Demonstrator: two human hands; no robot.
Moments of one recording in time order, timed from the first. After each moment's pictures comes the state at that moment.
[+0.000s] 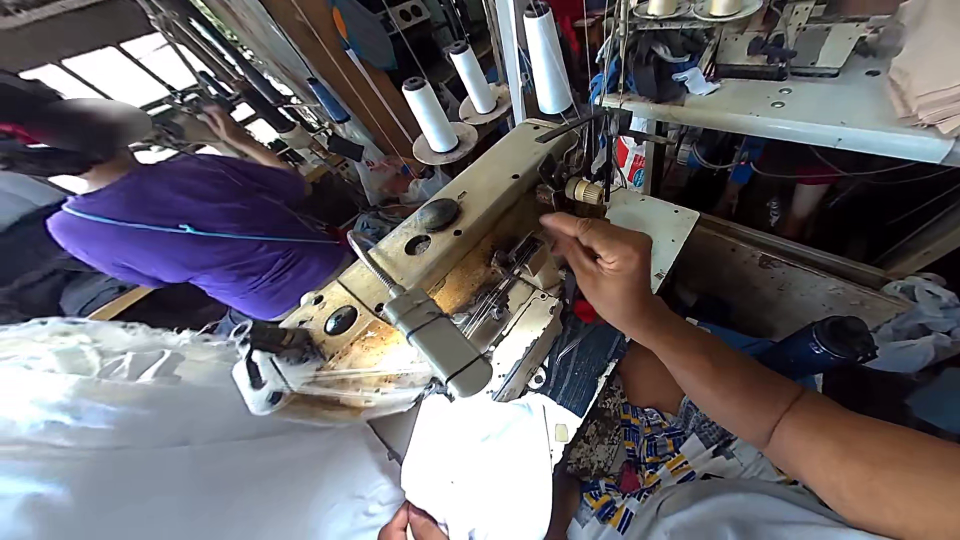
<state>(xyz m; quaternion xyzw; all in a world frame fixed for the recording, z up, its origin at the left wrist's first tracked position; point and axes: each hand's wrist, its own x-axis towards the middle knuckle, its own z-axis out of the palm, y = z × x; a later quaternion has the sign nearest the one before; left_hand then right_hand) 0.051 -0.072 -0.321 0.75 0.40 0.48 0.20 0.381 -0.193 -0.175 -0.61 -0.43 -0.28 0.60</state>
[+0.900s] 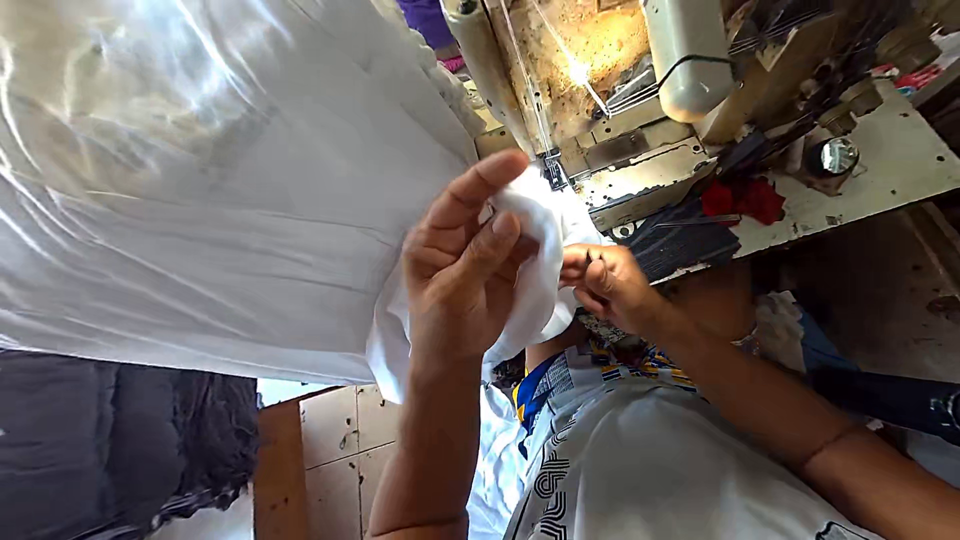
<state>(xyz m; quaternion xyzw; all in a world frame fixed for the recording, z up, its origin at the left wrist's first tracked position) 0.065 -0.111 -0.171 0.60 0.08 0.44 0.66 0.230 -0.187 -0.281 -0.26 -0.49 0.53 0.64</state>
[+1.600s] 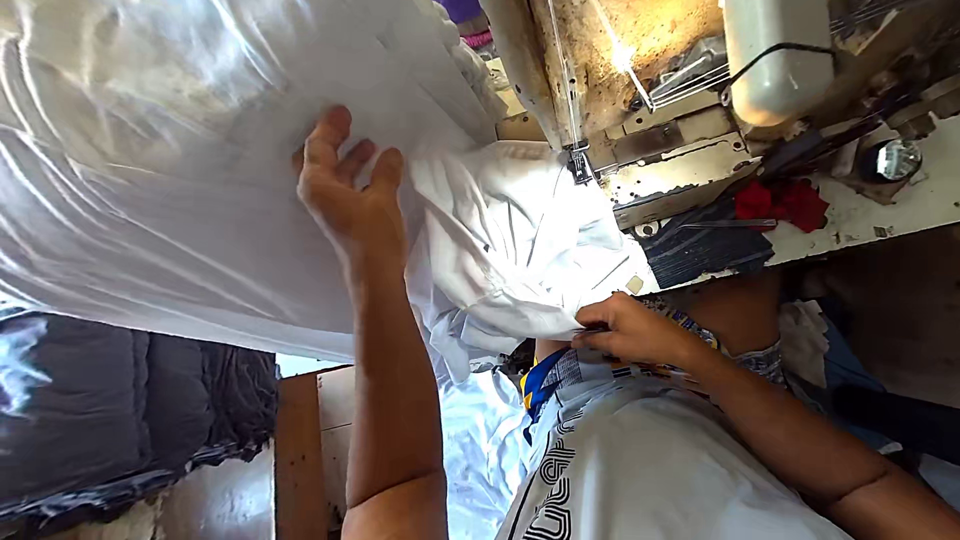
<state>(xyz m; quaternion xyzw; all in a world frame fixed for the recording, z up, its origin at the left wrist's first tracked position) -0.015 0.034 -0.207 0.72 0.40 0.50 0.25 0.233 -0.202 -0.326 -0.49 -0.66 0.49 0.29</state>
